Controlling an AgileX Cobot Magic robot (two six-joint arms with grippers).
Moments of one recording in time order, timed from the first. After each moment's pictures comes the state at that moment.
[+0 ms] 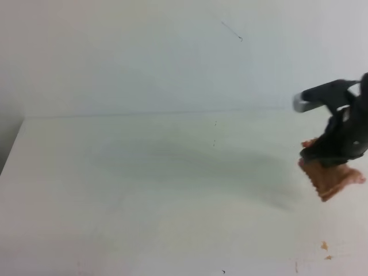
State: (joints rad) left arm -0.07 0.00 0.00 0.06 0.33 -0.30; right arm 0.28 1.79 -1.26 -0.04 0.72 -0.09
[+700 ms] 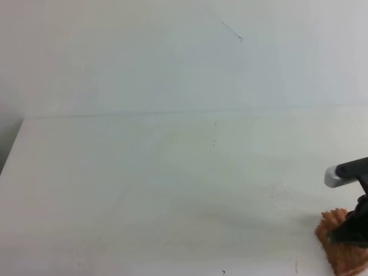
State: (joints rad) left arm -0.07 0.00 0.00 0.05 0.33 -0.30; right arm 0.26 1.58 -0.73 0.11 0.42 -0.20
